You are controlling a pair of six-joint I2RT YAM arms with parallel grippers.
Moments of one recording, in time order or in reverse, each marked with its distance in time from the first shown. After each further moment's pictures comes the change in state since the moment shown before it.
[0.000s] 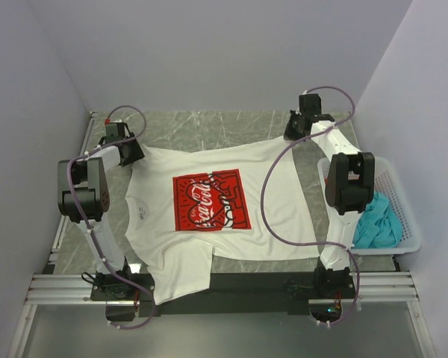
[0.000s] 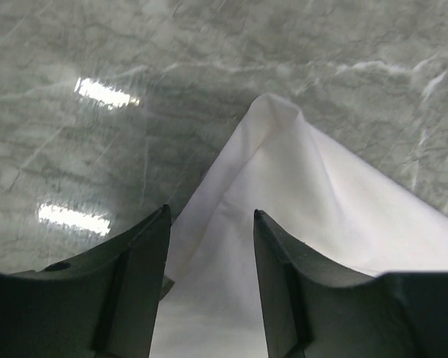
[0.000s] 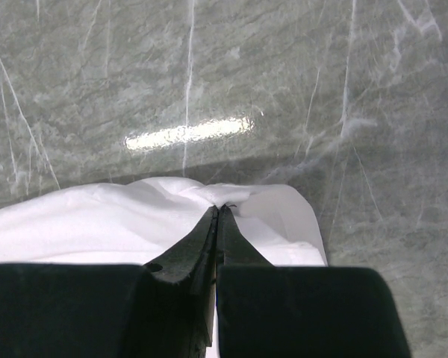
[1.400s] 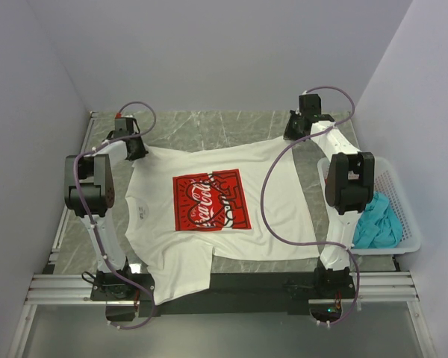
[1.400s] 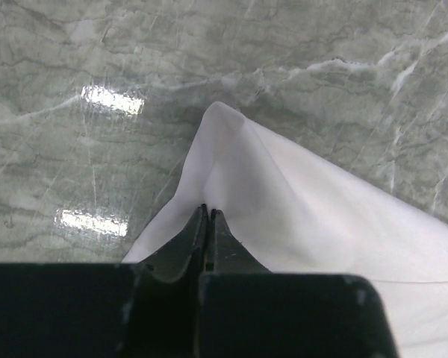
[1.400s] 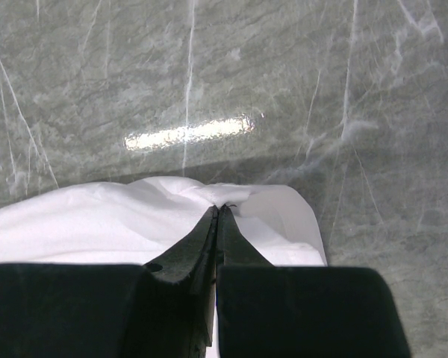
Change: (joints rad) left arm -0.055 0.072 0.113 -0.049 -0.010 0.066; right arm -0.001 0.005 0.000 0.006 -0.004 -0.004
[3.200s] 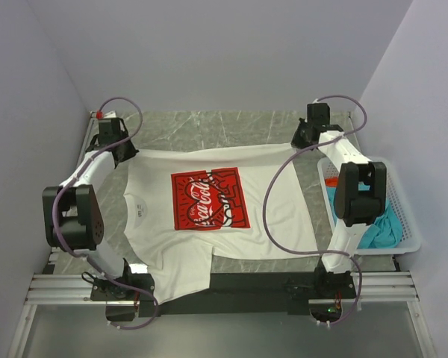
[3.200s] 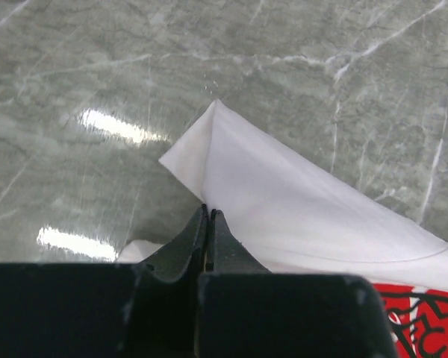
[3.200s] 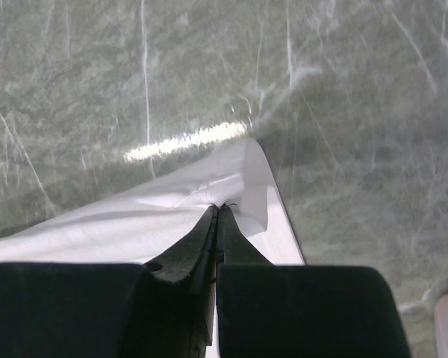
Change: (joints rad) left arm 0.020 -0.360 -0.172 -0.070 -0.046 -0.083; right arm -0.032 -0.150 -0.202 0.057 0.051 0.036
